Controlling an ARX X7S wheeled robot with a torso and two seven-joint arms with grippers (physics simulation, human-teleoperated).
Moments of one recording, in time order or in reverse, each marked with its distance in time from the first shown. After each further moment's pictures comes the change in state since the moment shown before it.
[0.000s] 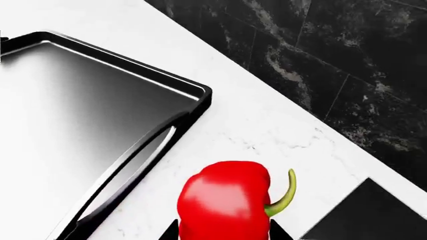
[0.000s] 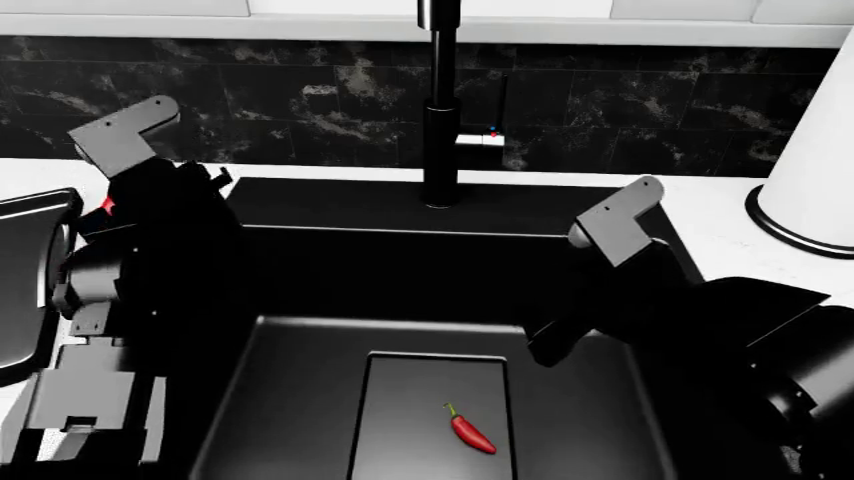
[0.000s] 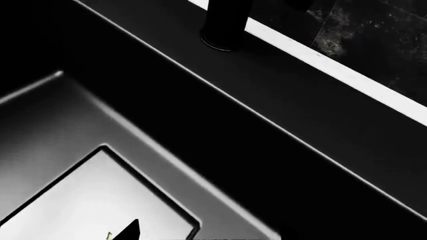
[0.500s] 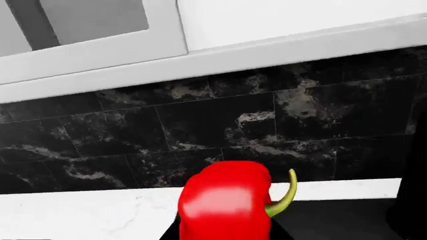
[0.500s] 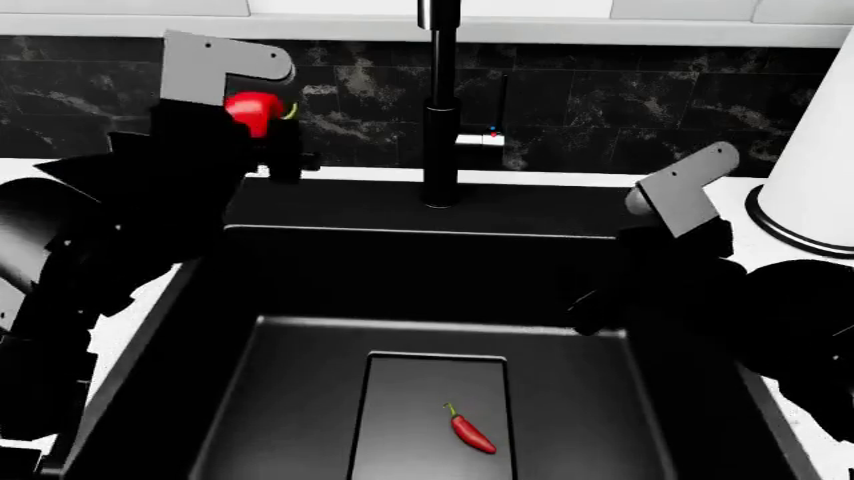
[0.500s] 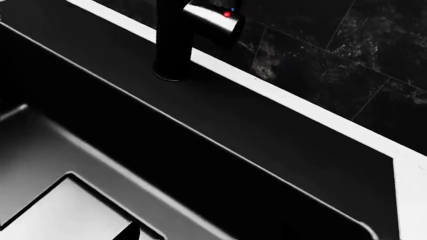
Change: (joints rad) left arm -0.121 -0.210 0.351 0.403 -0.140 -0.329 0.582; right arm 0.012 0.070 0.129 -0.052 0.047 0.030 0.039
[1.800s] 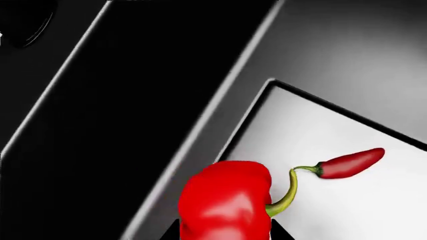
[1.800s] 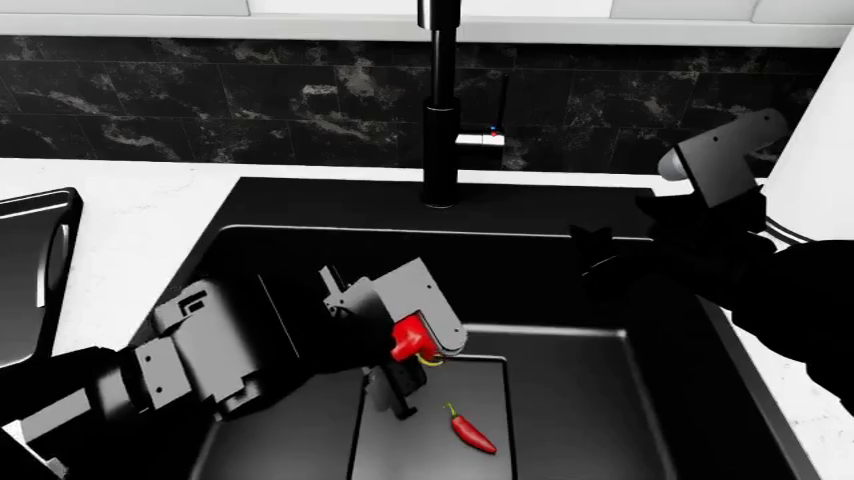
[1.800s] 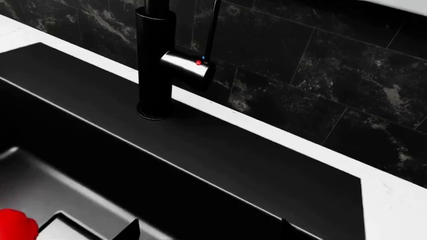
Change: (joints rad) left arm 0.008 0.043 0.666 0.136 0.084 -0.132 0.613; right arm 0.027 0.003 0.082 0.004 0.042 -0.021 0.038
